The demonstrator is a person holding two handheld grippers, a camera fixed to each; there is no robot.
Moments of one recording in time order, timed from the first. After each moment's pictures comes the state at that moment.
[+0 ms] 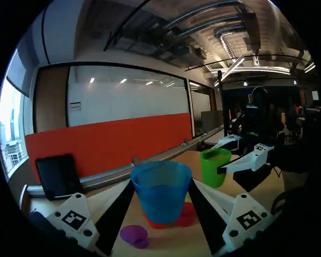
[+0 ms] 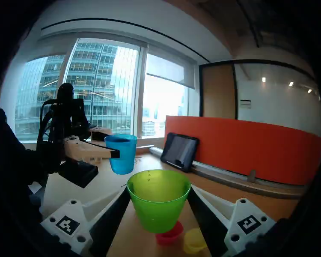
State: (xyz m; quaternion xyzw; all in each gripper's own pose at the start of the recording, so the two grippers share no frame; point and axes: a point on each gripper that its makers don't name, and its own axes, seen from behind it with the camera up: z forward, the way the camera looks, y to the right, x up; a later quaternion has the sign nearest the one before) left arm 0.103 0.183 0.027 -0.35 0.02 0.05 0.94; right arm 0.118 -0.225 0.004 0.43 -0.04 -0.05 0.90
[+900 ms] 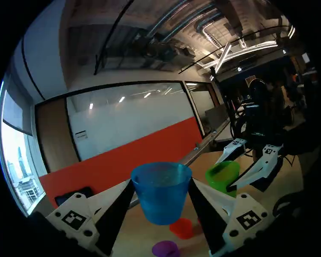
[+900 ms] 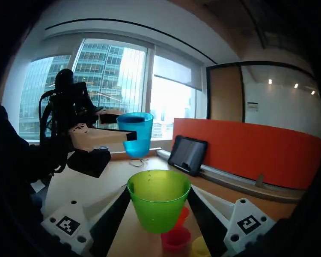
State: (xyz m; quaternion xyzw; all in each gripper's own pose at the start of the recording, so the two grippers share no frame) left arm 0.159 0.180 0.029 -0.31 0.10 0.16 0.93; right arm 0.121 -0.256 0.001 0.46 -0.03 -0.05 0.89
